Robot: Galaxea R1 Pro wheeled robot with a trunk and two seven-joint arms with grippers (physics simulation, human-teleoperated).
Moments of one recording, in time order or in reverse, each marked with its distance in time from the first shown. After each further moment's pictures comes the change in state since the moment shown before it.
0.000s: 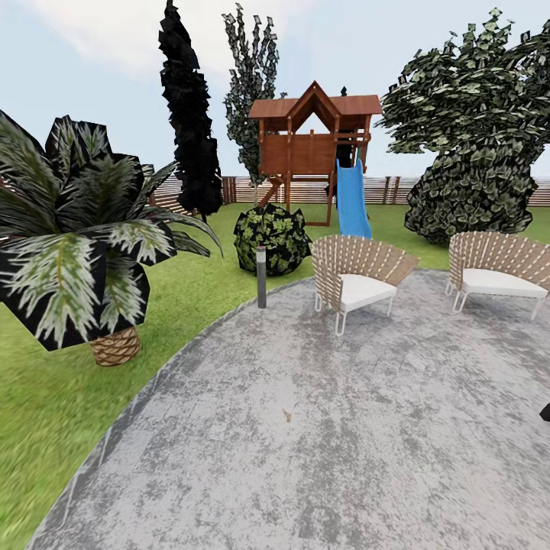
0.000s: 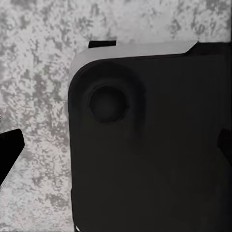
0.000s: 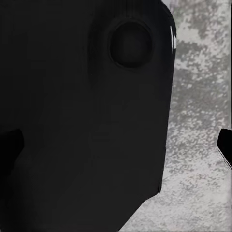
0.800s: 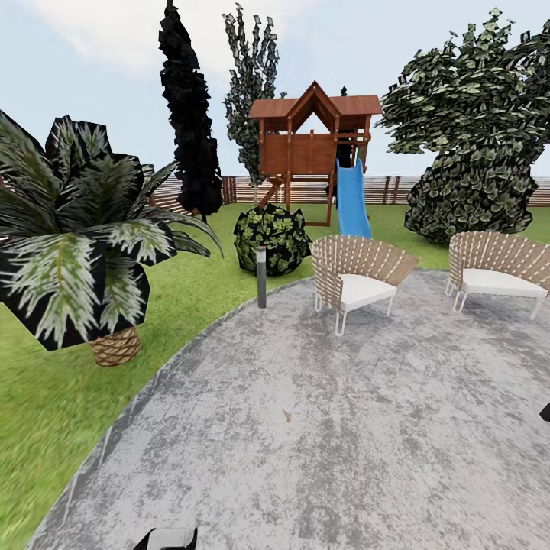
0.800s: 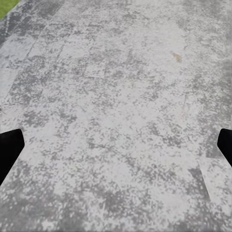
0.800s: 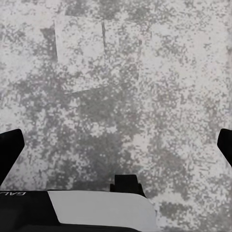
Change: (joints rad) left arm -0.098 -0.004 0.000 -0.547 0.006 -0.234 -0.006; right arm 0.000 -0.006 -0.011 -0.403 -0.013 -0.140 -0.005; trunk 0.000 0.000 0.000
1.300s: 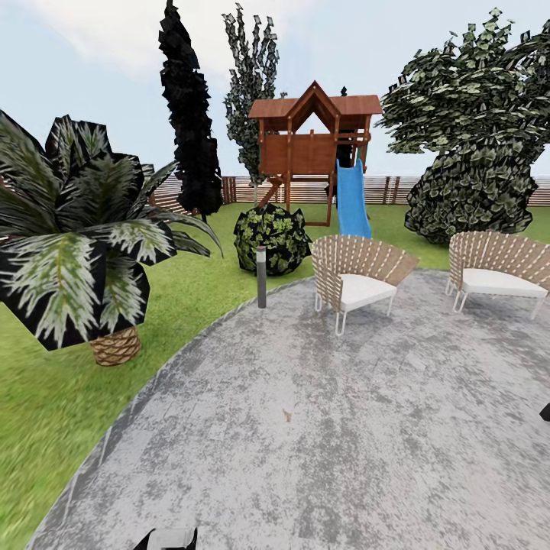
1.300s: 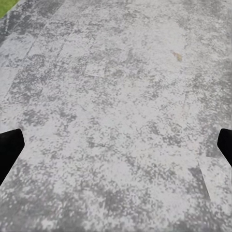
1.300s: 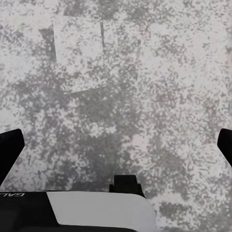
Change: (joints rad) left arm 0.000 -0.001 0.000 0.003 0.001 0.000 0.001; right arm 0.000 -0.001 -0.003 0.000 -0.002 -0.001 -0.001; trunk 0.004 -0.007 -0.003
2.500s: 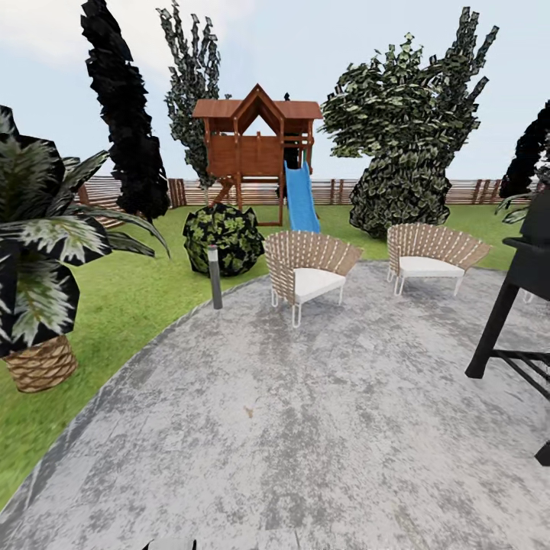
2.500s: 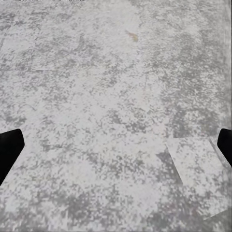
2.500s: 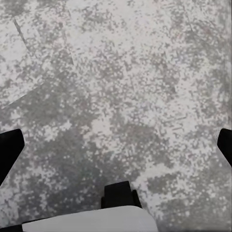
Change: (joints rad) left arm 0.000 0.000 0.000 0.045 0.000 -0.001 -0.001; right arm 0.000 0.001 -0.196 0.000 0.001 0.000 0.006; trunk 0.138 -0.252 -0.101
